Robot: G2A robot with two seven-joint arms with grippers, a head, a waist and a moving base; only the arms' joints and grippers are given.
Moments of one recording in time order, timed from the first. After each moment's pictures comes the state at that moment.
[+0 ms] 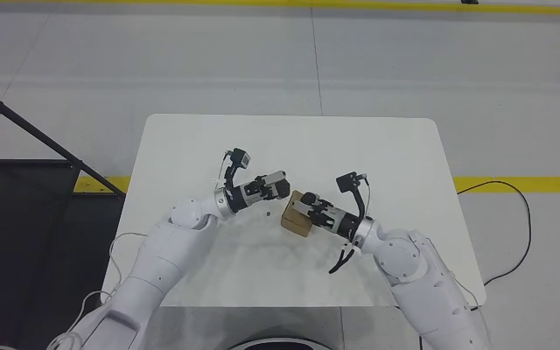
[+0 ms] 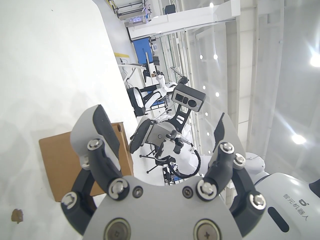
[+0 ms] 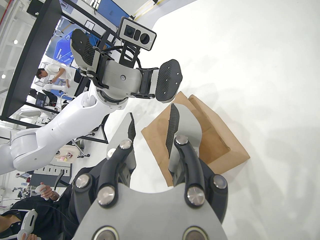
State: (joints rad) left arm 0.83 -1.31 -1.04 -0.92 -0.51 -0.62 -0.94; right arm -1.12 -1.17 1.10 -1.55 -0.33 -0.34 0.55
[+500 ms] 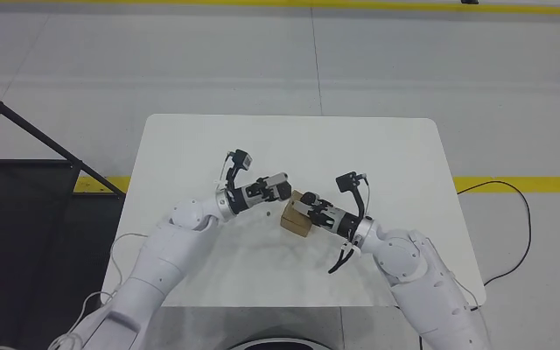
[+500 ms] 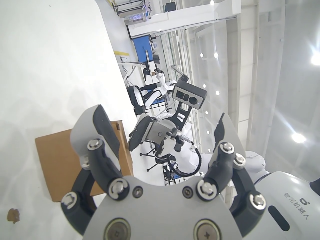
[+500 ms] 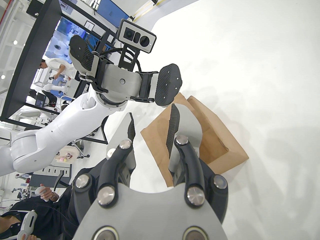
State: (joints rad) left arm 0.84 -1.31 -1.04 -0.93 -0.50 -0.62 -0.95; right arm -1.12 -1.18 1.10 -1.55 -0.33 -0.34 0.55
